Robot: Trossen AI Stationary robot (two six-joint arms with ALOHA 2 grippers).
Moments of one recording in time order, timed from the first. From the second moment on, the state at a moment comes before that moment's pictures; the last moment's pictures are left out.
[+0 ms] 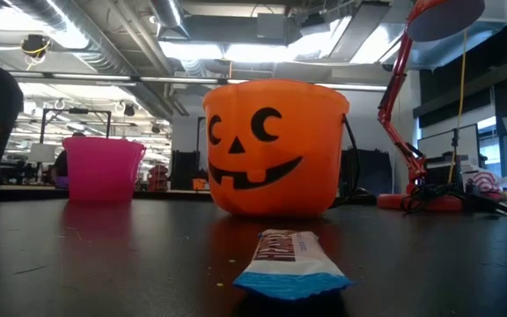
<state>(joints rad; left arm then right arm) -0.52 1.10 0.95 -0.39 -0.65 0.07 0.28 1.62 1.57 -0.30 0.57 -0.14</state>
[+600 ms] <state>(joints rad) 0.03 1.18 0.60 0.48 0.11 0.06 0.41 1.60 1.57 -0.35 0.85 -0.19</state>
